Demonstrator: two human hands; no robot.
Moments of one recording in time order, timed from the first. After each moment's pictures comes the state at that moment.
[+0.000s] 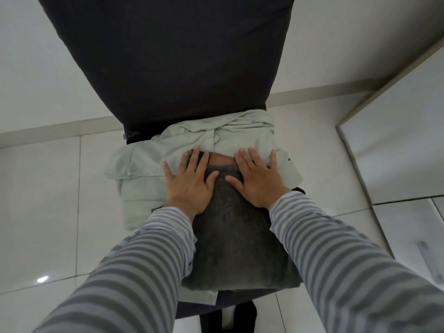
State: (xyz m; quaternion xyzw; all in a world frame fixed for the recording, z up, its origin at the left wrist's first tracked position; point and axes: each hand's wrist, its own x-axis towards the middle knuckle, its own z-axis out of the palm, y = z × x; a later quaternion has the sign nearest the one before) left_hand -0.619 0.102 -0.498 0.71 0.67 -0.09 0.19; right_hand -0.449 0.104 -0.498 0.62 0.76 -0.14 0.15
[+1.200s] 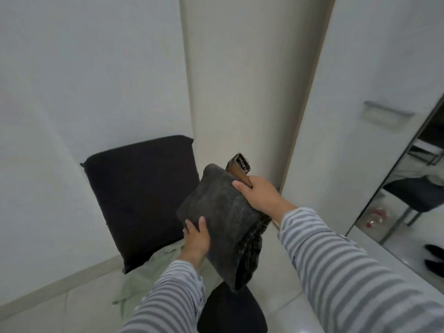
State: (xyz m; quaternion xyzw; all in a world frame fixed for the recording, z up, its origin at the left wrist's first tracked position) left_hand -0.527 0.033 -0.200 0.51 0.66 0.26 0.49; right_hand -0.363 0.016 -0.090 0.73 0.59 -0.22 -0.26
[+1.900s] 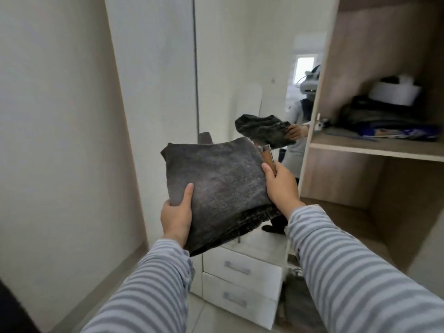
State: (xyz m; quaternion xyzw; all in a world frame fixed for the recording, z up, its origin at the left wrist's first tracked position) left_hand -0.228 -0.160 -0.018 0.58 0.35 0.37 0.64; right_hand -0.093 -0.338 0.043 0.83 0.22 0.13 -0.50
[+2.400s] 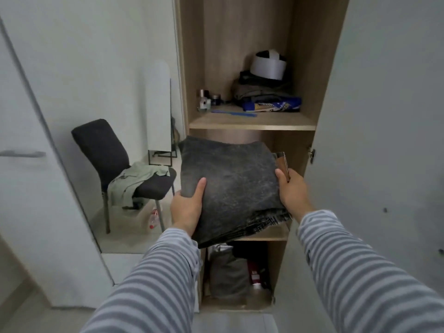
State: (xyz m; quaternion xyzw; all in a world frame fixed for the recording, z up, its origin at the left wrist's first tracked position) left_hand -0.026 -0.409 -0.047 0.72 0.23 0.19 0.63; right_hand 0.027 -0.642 -0.018 0.86 -0.01 0.18 -0.47
